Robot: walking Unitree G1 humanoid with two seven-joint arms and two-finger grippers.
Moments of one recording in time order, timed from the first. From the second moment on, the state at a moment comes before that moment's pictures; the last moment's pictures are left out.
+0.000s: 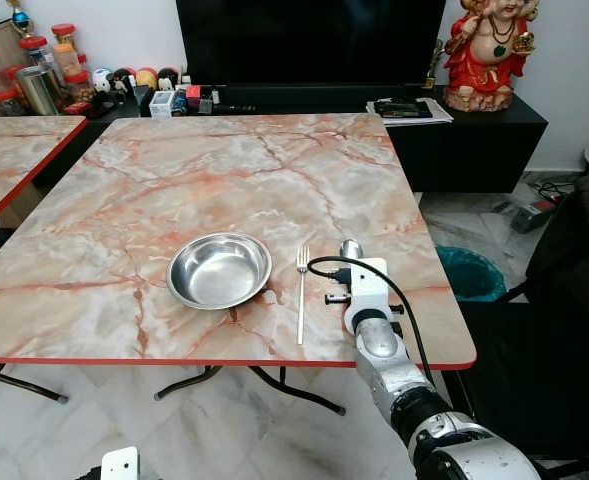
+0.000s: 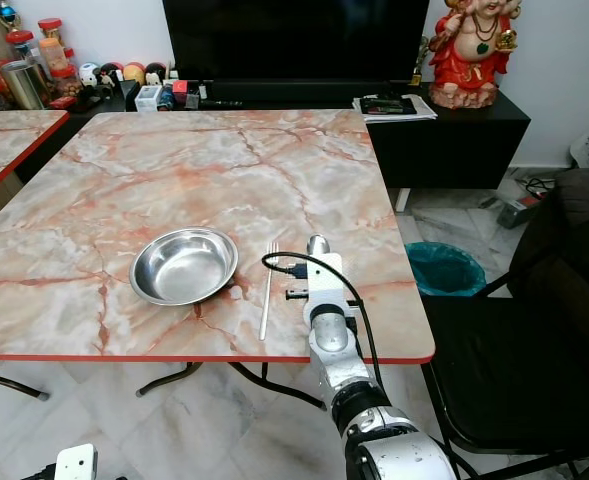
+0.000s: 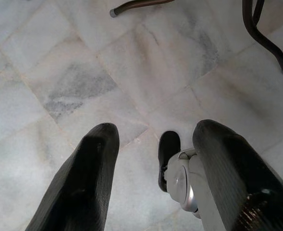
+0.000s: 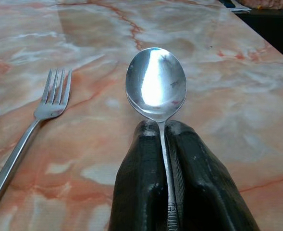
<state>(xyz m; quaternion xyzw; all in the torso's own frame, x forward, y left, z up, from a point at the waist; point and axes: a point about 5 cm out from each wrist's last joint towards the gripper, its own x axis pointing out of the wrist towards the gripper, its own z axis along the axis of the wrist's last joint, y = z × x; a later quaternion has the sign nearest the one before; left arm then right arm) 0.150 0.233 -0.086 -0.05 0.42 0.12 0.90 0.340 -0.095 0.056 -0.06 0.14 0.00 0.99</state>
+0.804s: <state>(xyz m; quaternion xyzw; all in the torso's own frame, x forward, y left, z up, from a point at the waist) 0.150 0.233 -0.086 -0.05 0.42 0.12 0.90 0.337 -0.104 0.048 -0.06 0.15 -0.01 0.99</state>
